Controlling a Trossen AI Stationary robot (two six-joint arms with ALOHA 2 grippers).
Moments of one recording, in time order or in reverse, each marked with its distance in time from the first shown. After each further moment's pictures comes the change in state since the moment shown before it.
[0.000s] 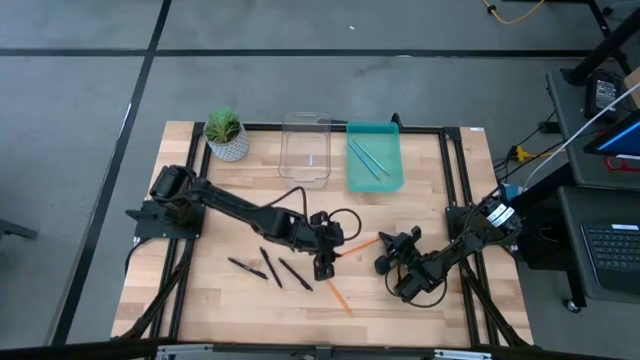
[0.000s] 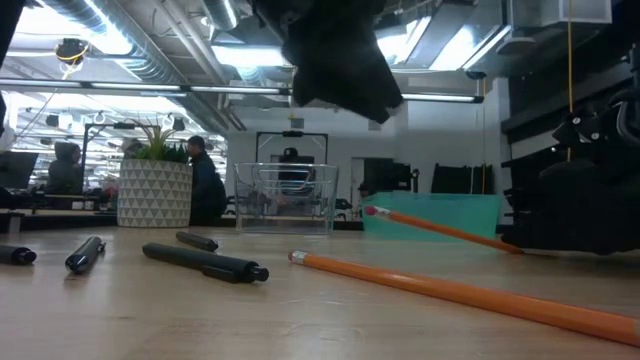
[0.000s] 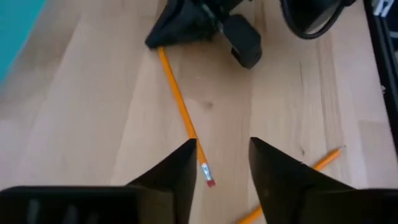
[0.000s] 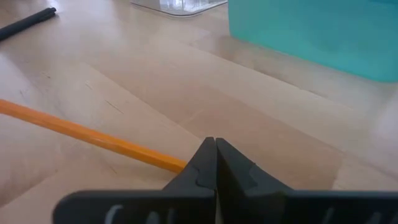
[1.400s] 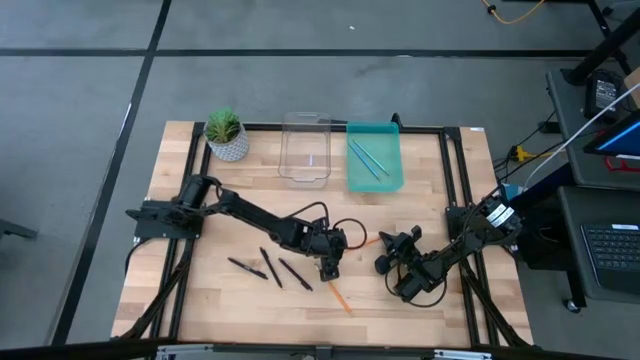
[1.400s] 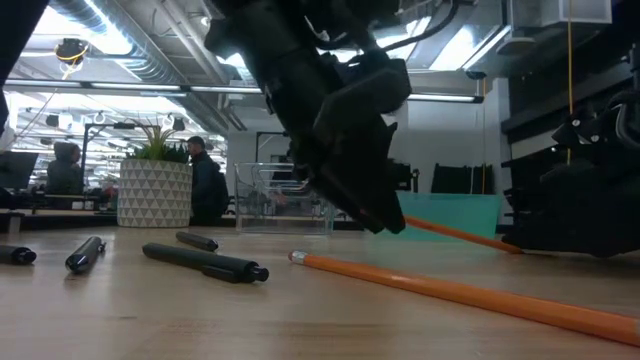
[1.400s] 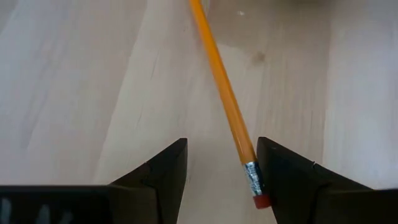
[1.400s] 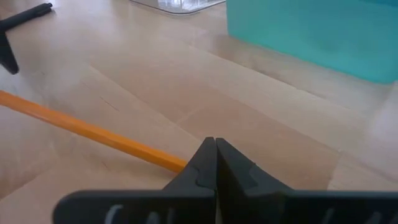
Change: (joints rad) left arm 0.022 0.205 -0.007 0.067 -0.044 -0.024; right arm -0.003 0.001 0.000 -0.011 -0.003 -0.005
